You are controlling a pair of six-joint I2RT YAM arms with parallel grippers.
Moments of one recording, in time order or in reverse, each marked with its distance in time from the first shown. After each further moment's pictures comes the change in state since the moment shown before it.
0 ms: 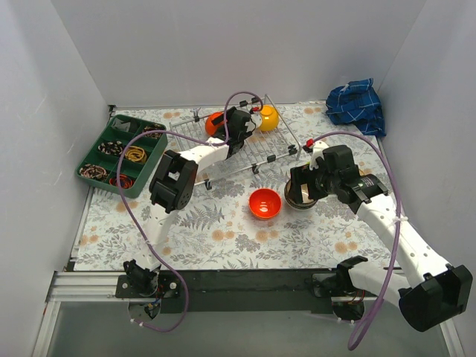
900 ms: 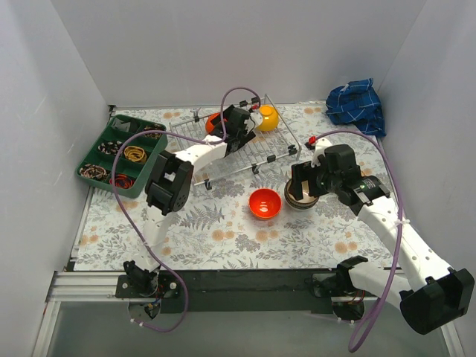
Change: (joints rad) left arm 0.007 -0.072 -0.017 -0.113 0.104 -0.114; right arm 0.005 -0.020 -0.003 0.051 0.055 0.004
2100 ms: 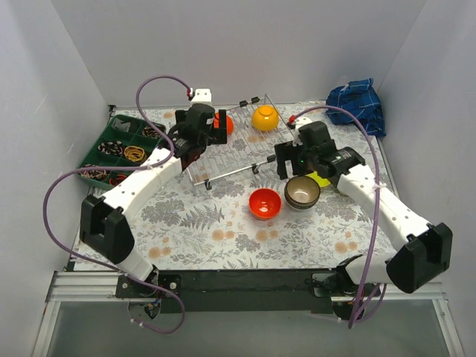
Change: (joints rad) left arm 0.008 -0.751 -0.438 -0.211 0.004 -0.861; right arm 0.158 0.335 0.306 -0.031 0.199 0.032
